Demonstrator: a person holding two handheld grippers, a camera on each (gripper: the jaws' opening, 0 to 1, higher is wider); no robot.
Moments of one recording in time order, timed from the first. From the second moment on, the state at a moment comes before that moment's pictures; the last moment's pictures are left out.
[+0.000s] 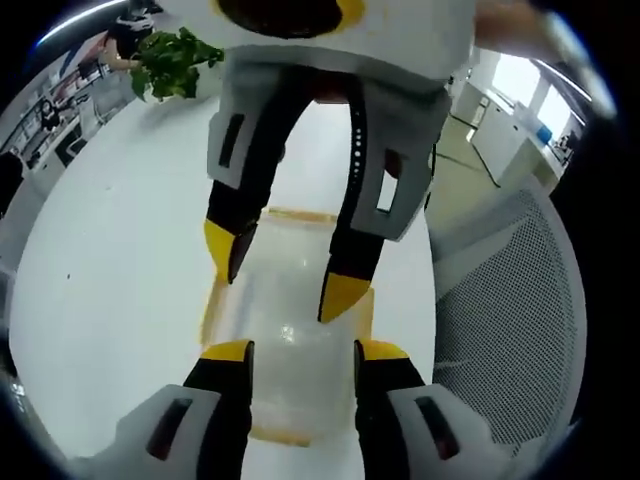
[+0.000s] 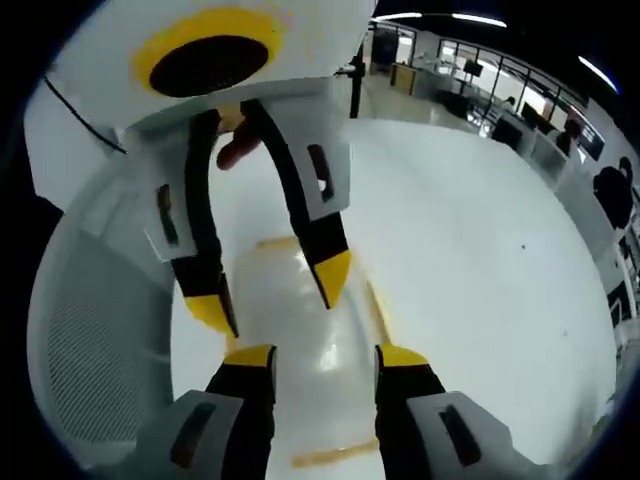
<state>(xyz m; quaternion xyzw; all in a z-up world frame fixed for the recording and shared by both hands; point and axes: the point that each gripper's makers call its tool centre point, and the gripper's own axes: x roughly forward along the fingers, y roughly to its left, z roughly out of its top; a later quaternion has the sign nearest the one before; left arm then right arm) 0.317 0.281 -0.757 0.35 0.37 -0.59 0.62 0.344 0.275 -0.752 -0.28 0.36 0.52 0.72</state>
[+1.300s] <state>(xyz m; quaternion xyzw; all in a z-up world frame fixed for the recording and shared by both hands) 0.308 0.280 -0.757 0.36 0.38 -0.59 0.62 0.355 0.270 -0.756 -0.22 0.42 0.55 0.69</state>
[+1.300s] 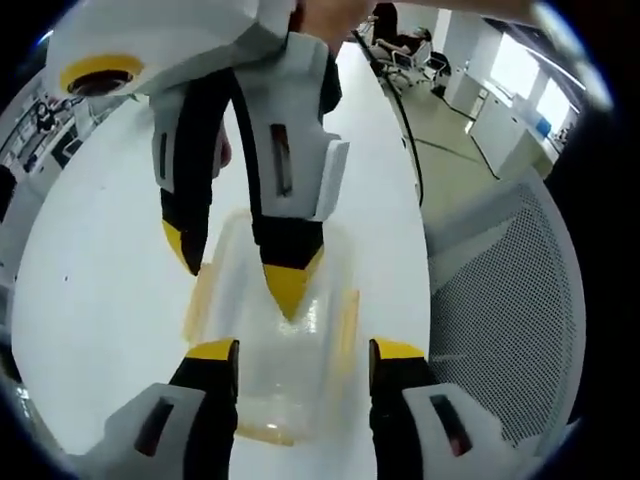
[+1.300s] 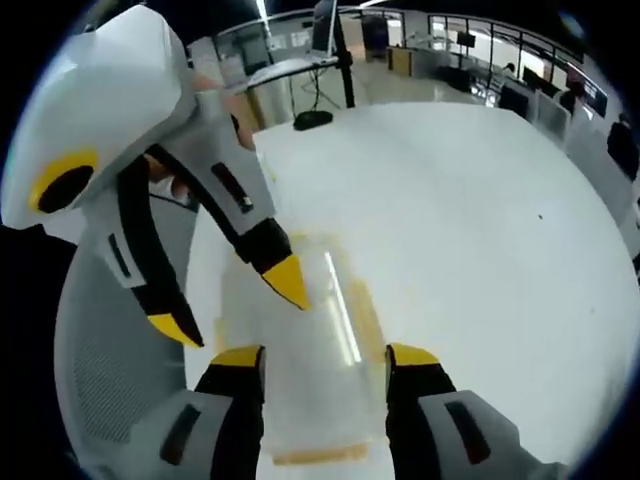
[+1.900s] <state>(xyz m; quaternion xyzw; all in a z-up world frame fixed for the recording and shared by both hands) 0.301 0.281 -0.763 0.42 0.35 -0.57 0.61 0.357 0.268 -0.760 -0.23 0.42 0.56 0.68</state>
